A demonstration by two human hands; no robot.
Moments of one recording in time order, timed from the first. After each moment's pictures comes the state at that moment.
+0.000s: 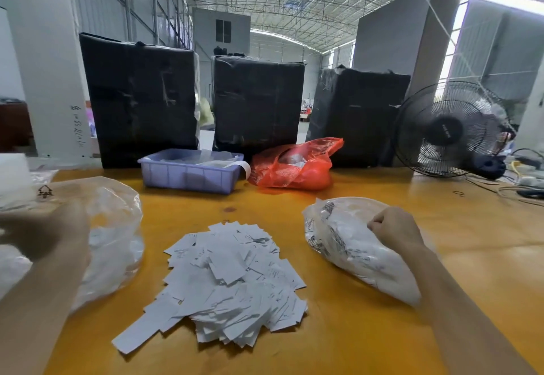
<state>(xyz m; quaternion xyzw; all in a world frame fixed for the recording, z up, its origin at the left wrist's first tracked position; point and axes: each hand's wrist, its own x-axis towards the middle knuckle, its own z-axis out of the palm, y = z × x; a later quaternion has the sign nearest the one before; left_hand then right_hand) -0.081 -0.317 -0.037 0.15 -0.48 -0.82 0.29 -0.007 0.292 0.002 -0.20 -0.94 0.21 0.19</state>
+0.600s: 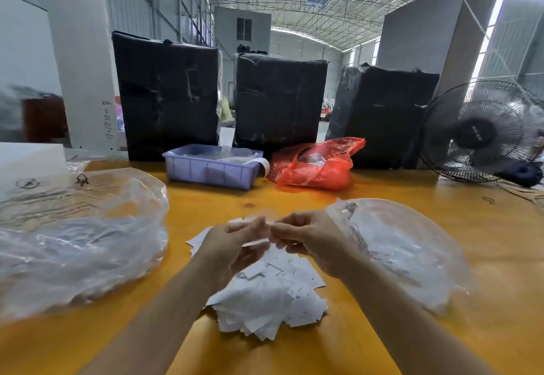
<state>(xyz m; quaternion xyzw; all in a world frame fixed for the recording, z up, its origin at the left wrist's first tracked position) 0.015 -0.025 -0.011 -0.03 -0.60 -0.80 -0.08 0.013 0.137 0.008 0.11 -0.76 0.64 -0.03</state>
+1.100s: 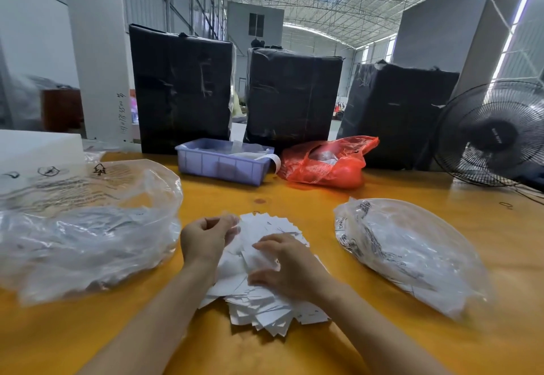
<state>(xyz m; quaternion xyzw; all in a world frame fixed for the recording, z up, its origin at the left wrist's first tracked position) -0.015 -0.052 -0.044 0.12 -0.56 -0.80 0.18 0.001 0.104 -0.048 0.27 -0.94 0.16 0.11</state>
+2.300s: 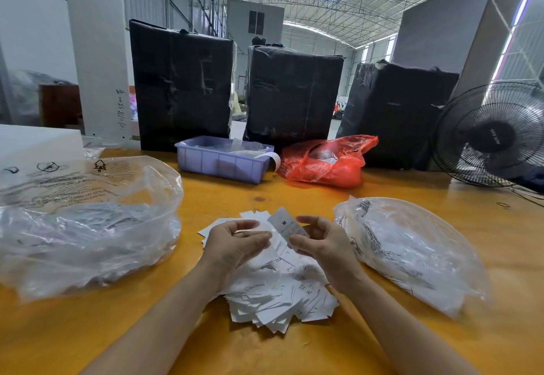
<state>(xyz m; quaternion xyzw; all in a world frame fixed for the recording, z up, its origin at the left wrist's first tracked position) 0.006 -0.038 -0.036 0.01 -0.56 -0.83 -0.02 0.003 0.137 -0.038 0.08 -0.70 0.71 0.07</state>
